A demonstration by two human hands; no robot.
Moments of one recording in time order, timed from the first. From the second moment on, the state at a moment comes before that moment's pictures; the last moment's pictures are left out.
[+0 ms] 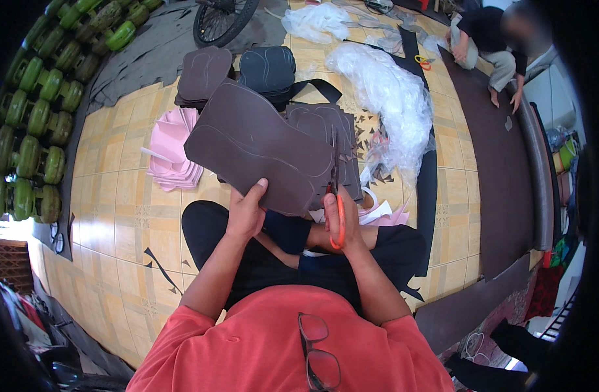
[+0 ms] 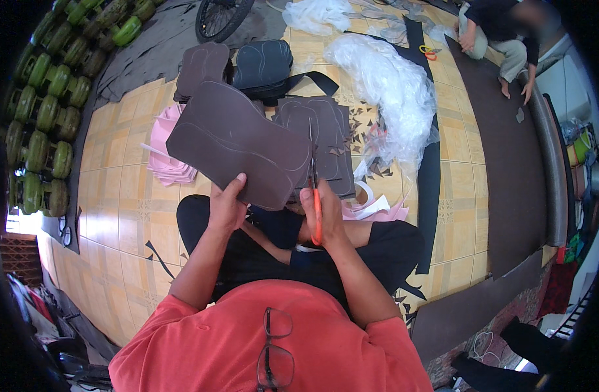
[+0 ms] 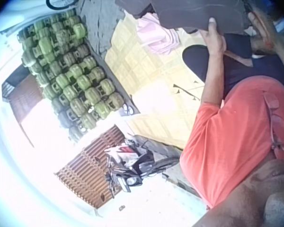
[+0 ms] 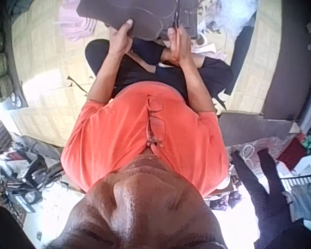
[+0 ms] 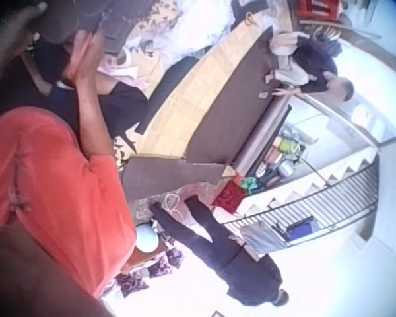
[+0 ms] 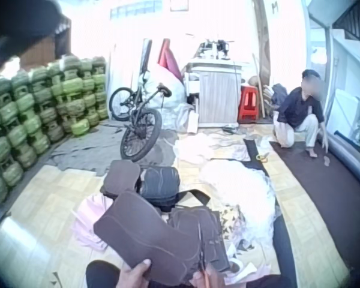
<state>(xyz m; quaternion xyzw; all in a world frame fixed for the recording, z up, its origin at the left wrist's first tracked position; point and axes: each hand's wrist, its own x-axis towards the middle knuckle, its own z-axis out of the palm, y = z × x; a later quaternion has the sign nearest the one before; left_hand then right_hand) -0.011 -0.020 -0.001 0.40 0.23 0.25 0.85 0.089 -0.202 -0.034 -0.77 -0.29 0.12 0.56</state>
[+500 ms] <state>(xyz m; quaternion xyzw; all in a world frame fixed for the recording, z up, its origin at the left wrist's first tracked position) -0.032 0.031 0.001 0.47 0.25 0.17 0.83 0.098 -0.211 -0.031 -0.75 -0.27 0.14 0.58</state>
